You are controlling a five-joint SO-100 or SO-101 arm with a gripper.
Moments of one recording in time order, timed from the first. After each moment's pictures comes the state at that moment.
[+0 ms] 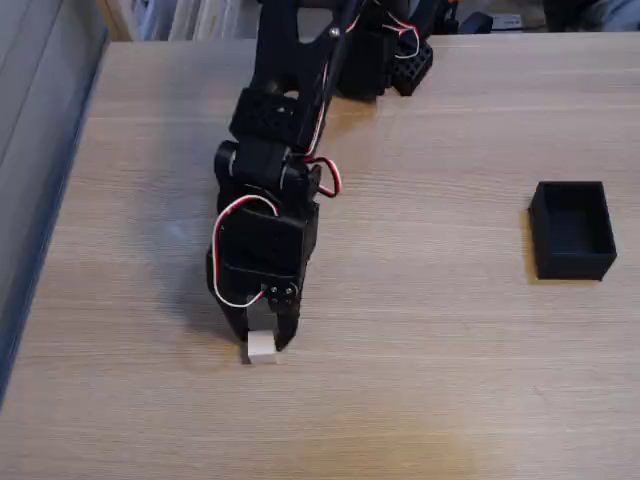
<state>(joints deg) 21.4 62.9 75.6 48.7 -98.5</state>
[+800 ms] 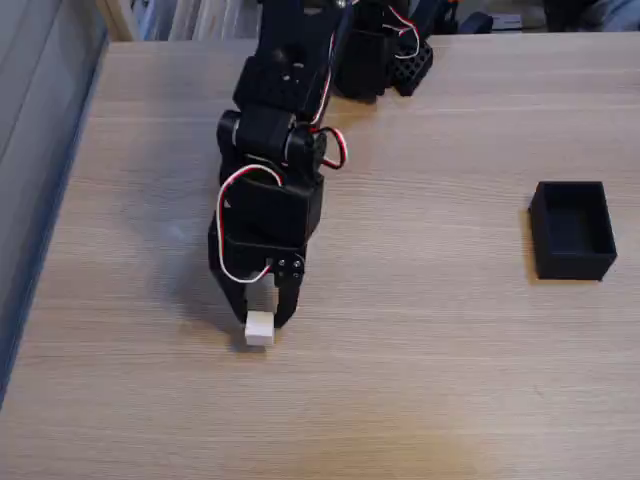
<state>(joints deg) 21.4 72.8 82.6 50.0 -104.5</state>
